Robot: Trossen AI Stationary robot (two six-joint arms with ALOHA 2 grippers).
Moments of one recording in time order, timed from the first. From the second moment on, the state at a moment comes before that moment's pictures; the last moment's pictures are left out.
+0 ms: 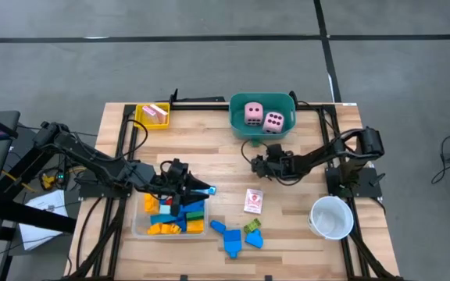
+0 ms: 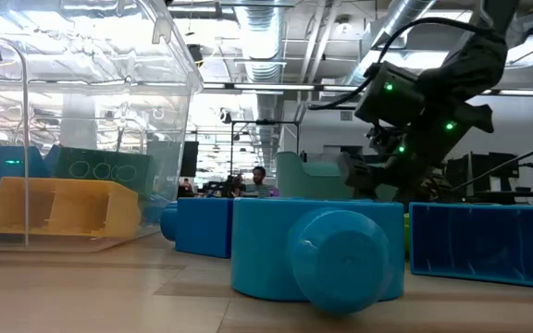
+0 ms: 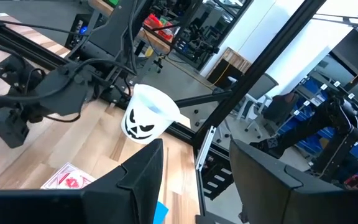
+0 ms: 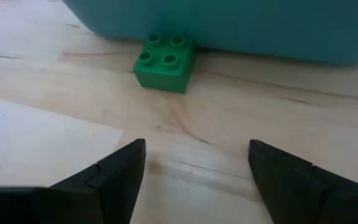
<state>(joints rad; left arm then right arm) -0.40 1.15 0.76 0.32 -0.32 -0.61 -0.01 1.74 0.62 0.03 0.73 1.15</state>
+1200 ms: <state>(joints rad) -0.41 1.15 0.76 0.34 -0.32 -0.61 -0.22 1.73 0.67 0.18 0.53 1.09</state>
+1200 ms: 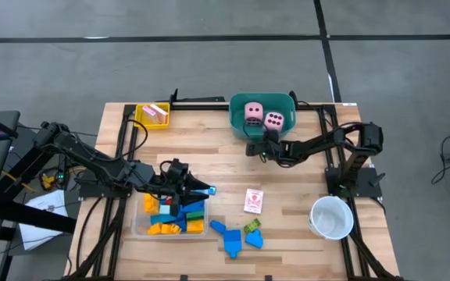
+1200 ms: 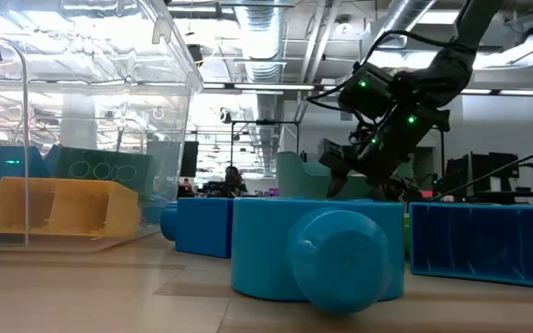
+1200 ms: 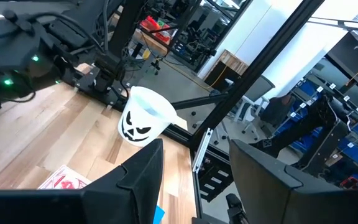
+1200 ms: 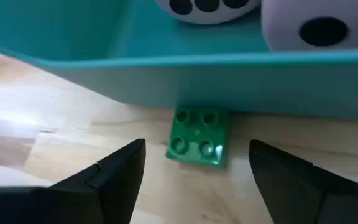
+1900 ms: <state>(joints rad) -0.43 1.15 0.76 0.38 -0.31 -0.61 -0.22 1.92 0.95 -0.22 0.54 1.15</state>
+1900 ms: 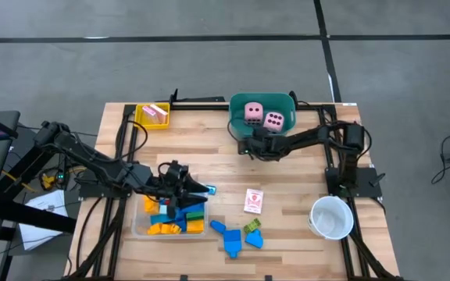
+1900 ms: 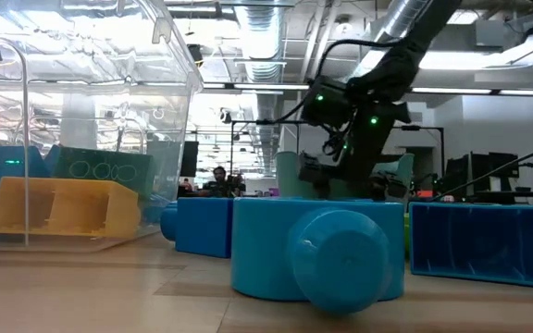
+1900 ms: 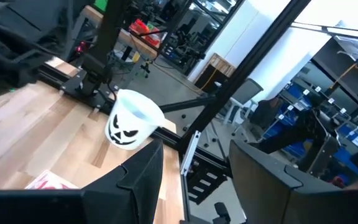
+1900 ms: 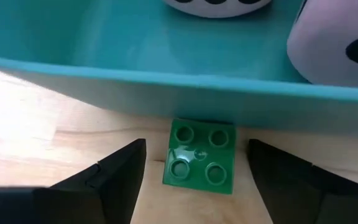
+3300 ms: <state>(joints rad) -0.45 1.15 0.76 0.46 -0.40 -0.36 0.12 1.29 1.09 -0.07 0.14 0.58</state>
